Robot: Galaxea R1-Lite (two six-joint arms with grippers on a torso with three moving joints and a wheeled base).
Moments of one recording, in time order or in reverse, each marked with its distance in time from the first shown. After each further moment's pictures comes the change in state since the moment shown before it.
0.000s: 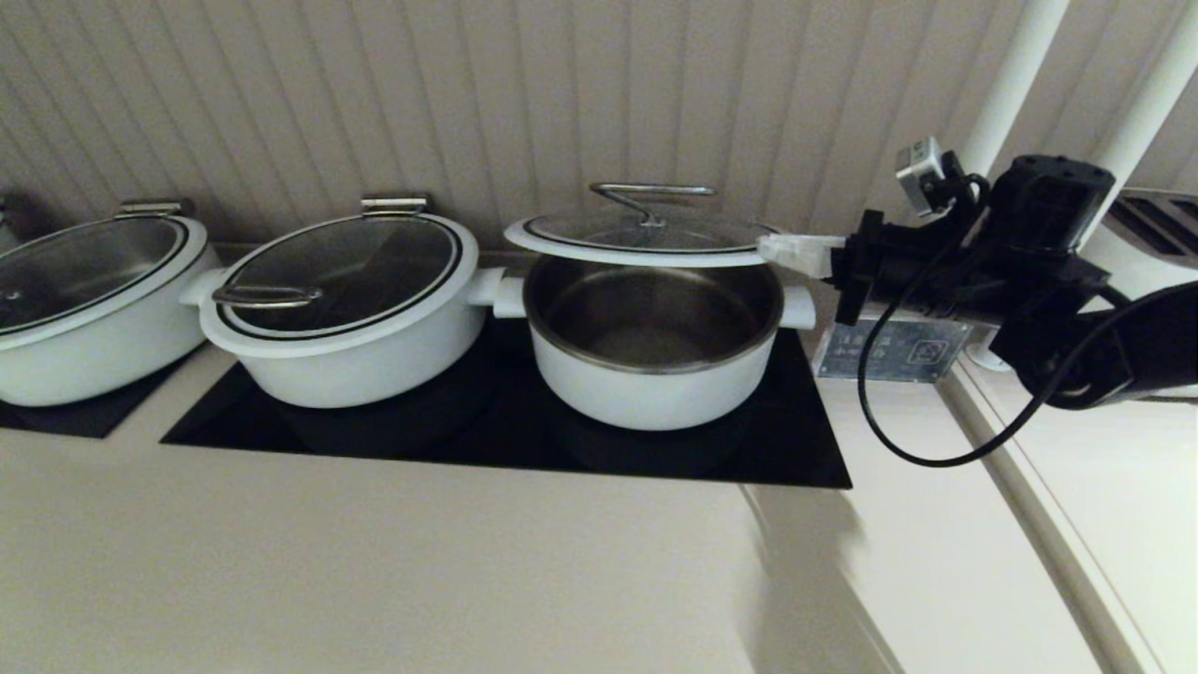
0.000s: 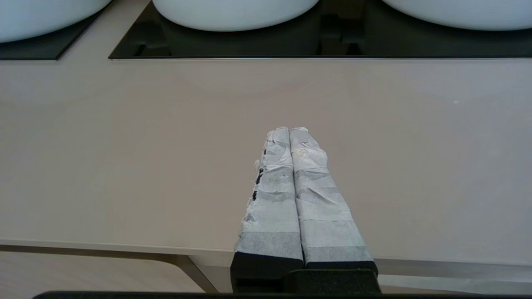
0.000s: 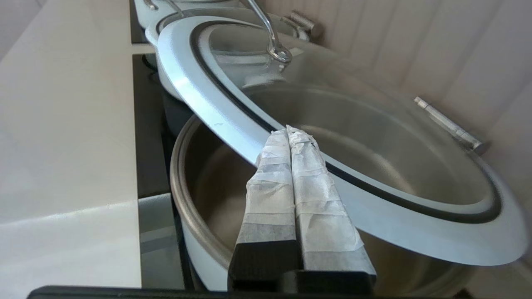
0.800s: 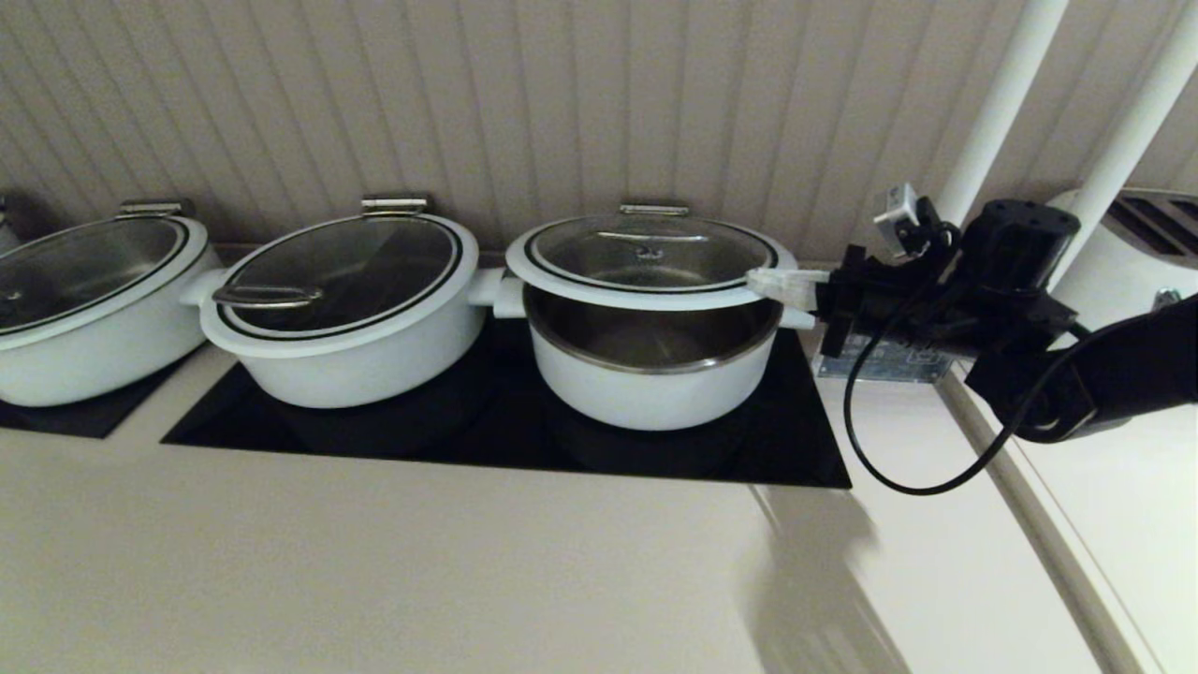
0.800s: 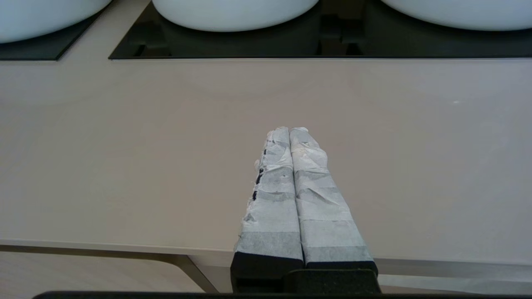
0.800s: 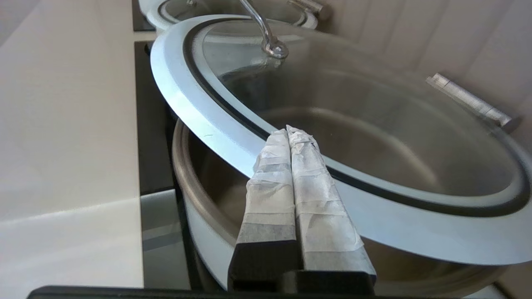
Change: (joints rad) left arm 0.000 0.000 0.000 0.000 0.000 0.000; right arm 0.008 0.055 0.086 -0.125 -0.004 0.001
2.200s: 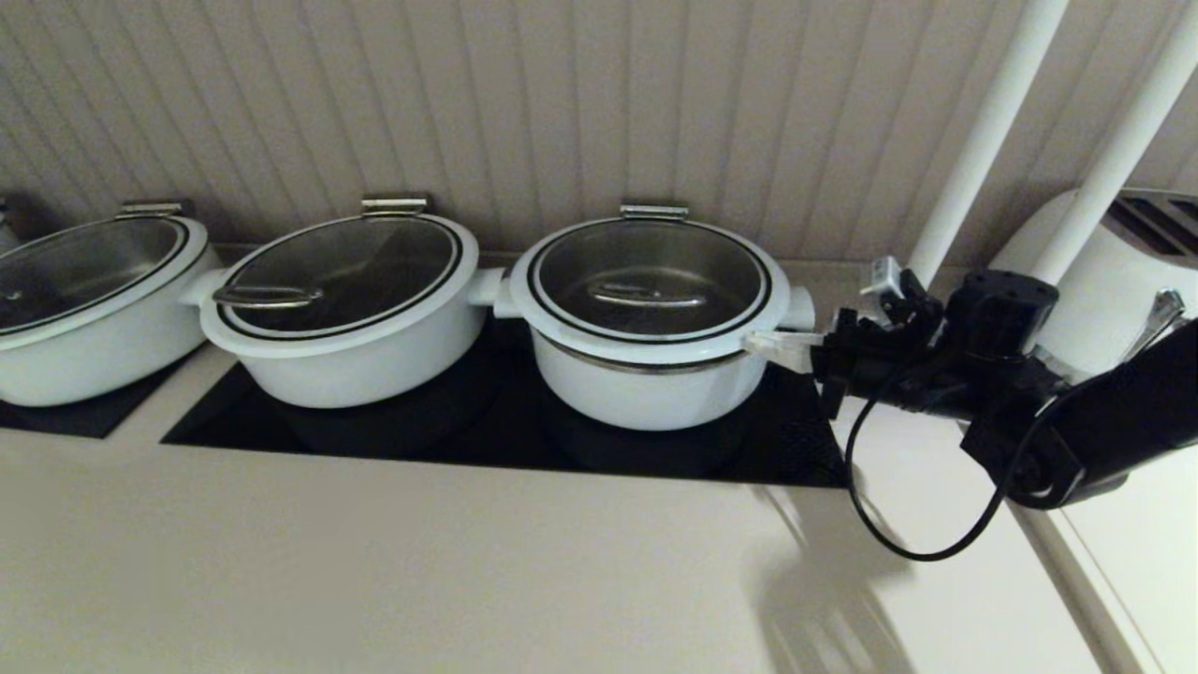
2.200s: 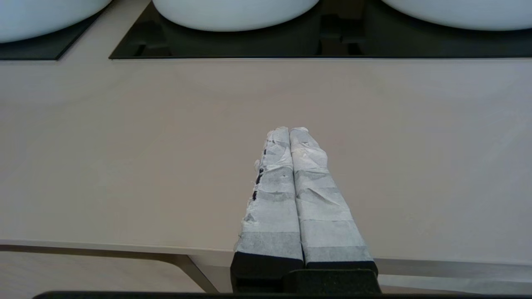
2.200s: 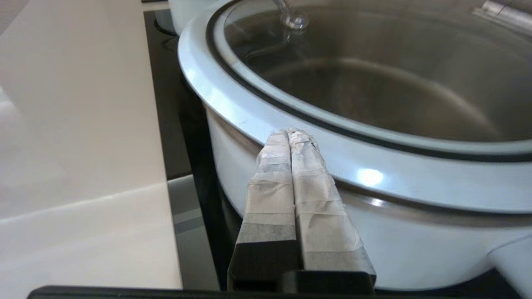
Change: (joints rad) left arm 0.000 0.000 0.000 0.000 0.000 0.000; right arm 0.007 0.041 0.210 -0.157 -0.011 -0.003
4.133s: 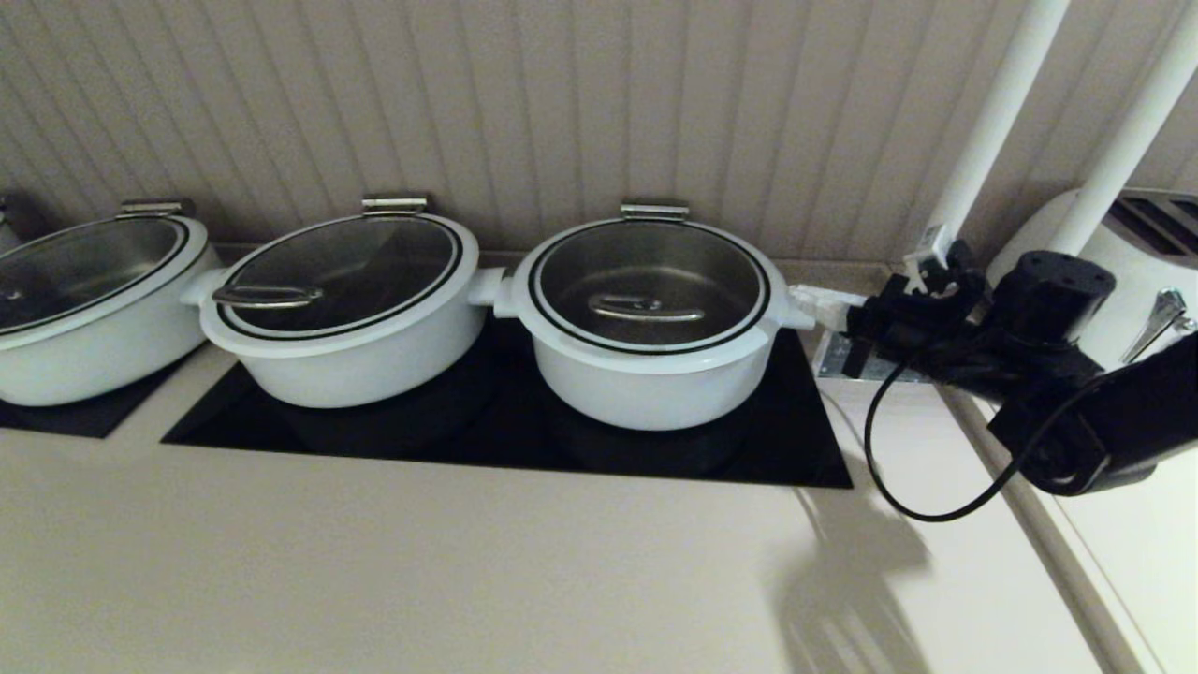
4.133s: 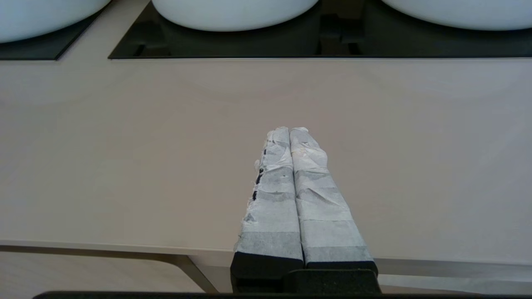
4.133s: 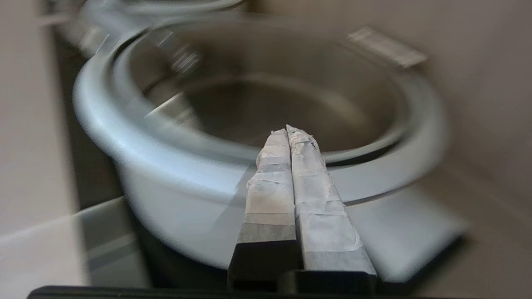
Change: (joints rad) left arm 0.000 0.000 0.000 0.000 0.000 0.000; right arm -0.081 -0.028 -0.020 -0.105 -0.165 0.016
